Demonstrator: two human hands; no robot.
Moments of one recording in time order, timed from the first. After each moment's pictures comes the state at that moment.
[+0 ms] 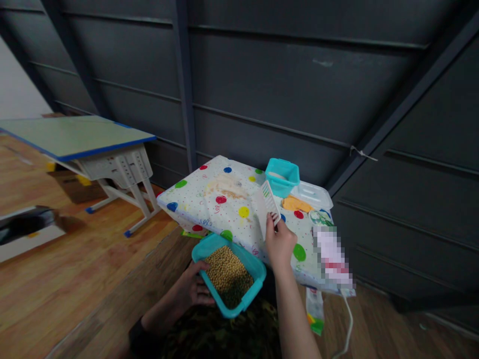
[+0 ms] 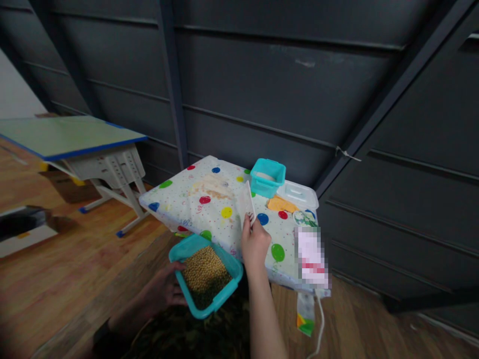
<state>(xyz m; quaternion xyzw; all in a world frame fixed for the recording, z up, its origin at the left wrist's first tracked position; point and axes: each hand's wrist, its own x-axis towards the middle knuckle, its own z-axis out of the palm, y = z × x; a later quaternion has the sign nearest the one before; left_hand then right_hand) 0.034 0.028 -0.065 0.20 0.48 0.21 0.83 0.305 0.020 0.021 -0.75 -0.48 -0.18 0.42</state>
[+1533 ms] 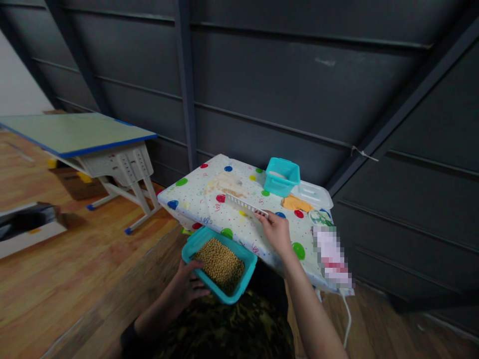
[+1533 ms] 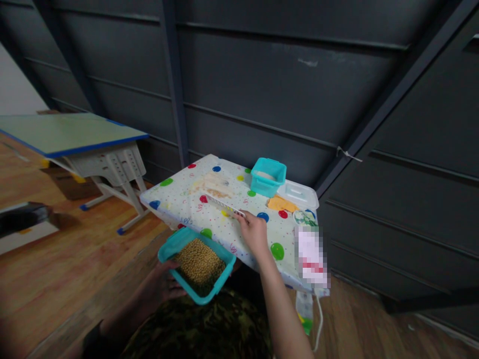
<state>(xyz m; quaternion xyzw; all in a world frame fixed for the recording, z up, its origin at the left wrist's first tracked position) 0.029 0.022 -0.059 0.20 0.54 0.31 0.75 0.327 0.041 0.036 -0.67 -0.60 0.05 0.44</state>
